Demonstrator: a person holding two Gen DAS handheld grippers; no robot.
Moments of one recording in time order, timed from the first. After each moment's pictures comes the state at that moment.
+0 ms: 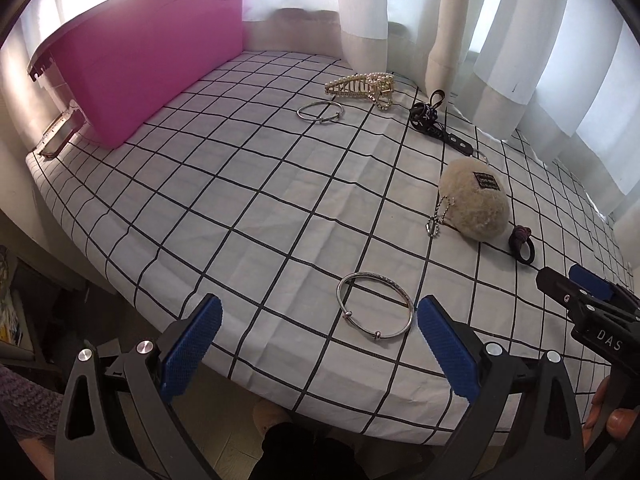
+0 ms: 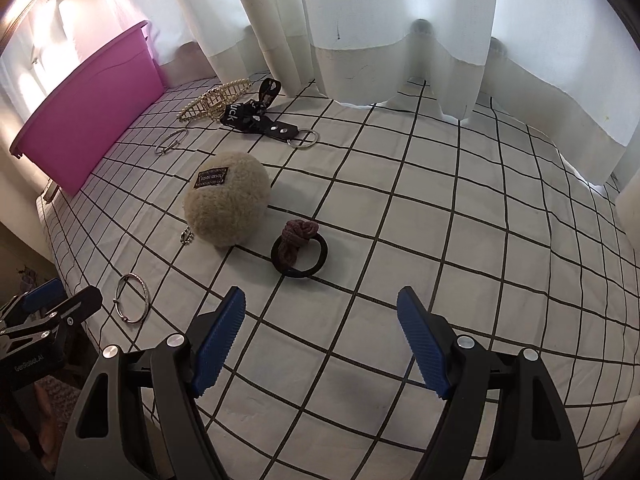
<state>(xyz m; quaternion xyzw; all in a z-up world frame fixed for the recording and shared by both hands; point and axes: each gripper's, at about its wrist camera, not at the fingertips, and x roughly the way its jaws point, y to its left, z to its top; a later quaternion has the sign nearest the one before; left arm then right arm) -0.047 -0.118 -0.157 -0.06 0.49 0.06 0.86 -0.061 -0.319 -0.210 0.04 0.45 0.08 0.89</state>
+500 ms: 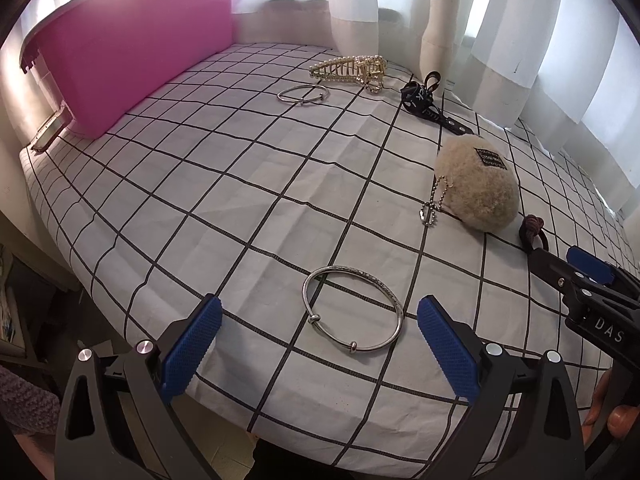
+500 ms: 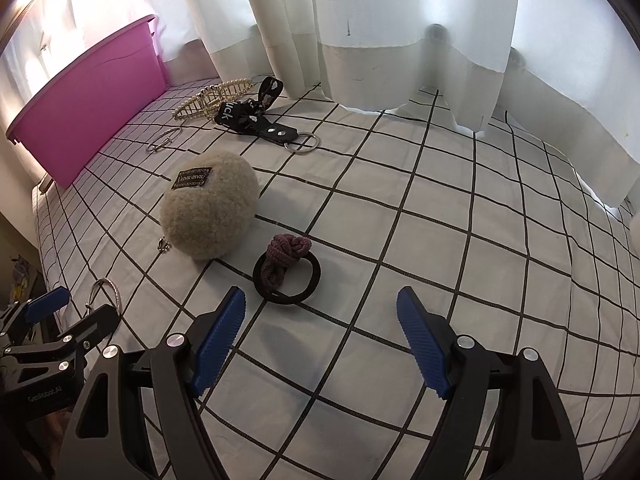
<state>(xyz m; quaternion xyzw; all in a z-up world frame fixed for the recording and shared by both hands) -0.038 -0.136 -0.188 -0.06 0.48 0.07 0.87 -0.044 -0.317 -0.228 0.02 0.43 0.09 0.90</state>
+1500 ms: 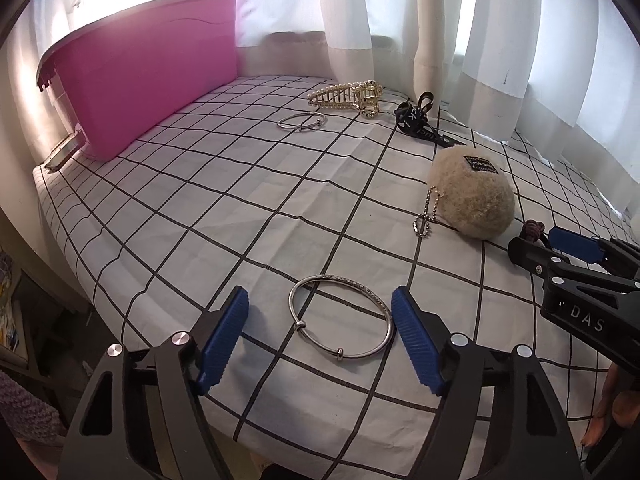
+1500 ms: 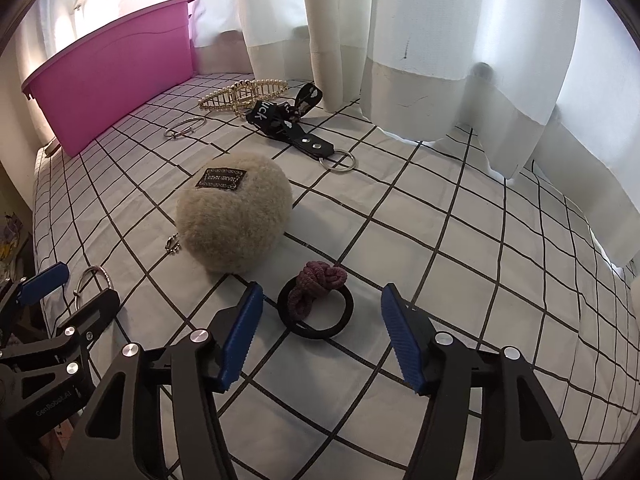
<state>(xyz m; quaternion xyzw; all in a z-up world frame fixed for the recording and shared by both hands) -0.051 -0.152 -0.192 -0.03 0.42 0.09 0.90 -0.039 -0.290 -0.229 -0.06 0.39 0.11 0.91</state>
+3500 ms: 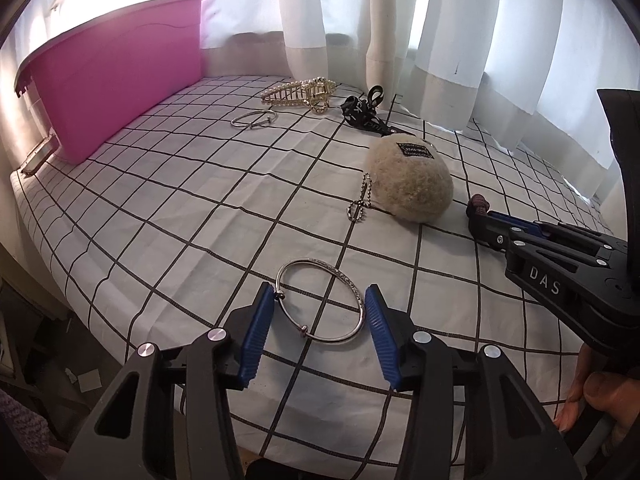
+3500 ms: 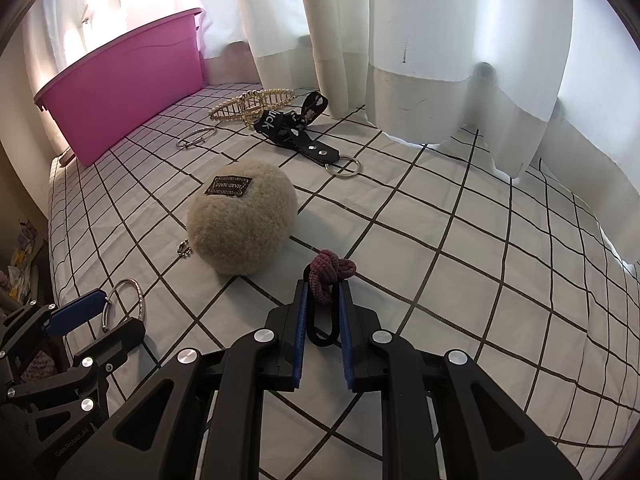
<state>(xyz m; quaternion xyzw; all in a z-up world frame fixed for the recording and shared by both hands) -0.060 -0.177 -0.189 -0.04 0.42 0.04 0.90 -0.038 -0.302 -0.228 -0.03 0.38 0.14 0.91</state>
